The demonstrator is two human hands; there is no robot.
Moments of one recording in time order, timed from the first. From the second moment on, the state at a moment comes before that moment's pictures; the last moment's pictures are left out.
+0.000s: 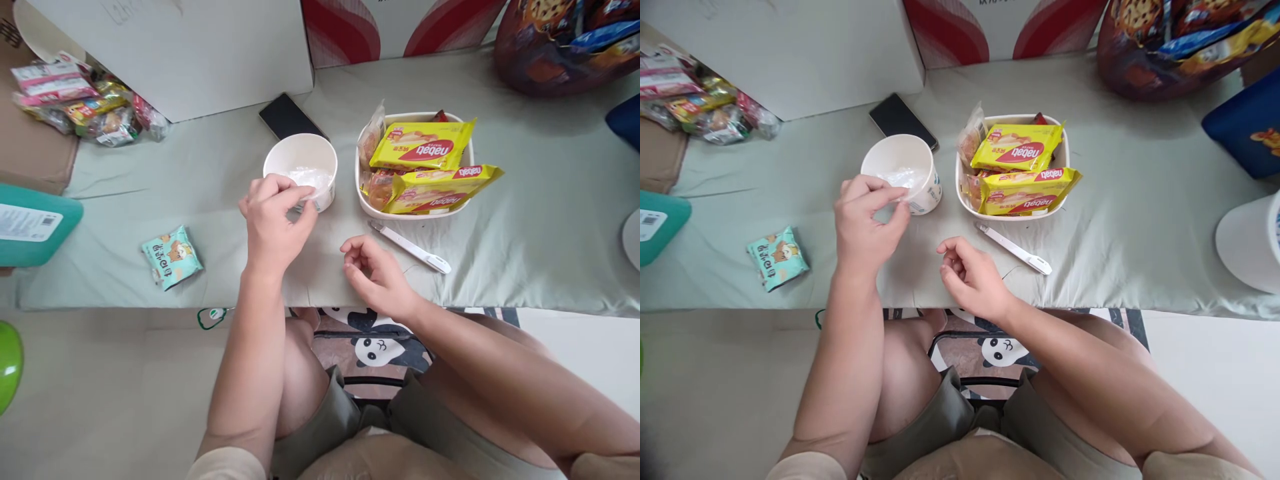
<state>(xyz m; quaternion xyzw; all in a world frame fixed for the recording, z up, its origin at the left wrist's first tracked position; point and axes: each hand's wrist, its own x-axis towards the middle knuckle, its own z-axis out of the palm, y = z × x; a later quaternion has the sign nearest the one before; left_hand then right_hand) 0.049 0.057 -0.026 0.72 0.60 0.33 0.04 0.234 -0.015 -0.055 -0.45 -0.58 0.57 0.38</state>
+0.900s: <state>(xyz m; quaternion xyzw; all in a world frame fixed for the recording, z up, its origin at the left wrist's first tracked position) 0.054 0.052 -0.023 0.72 0.63 0.29 0.02 0.233 -0.014 -0.052 -0.46 -0.56 0.57 0.39</state>
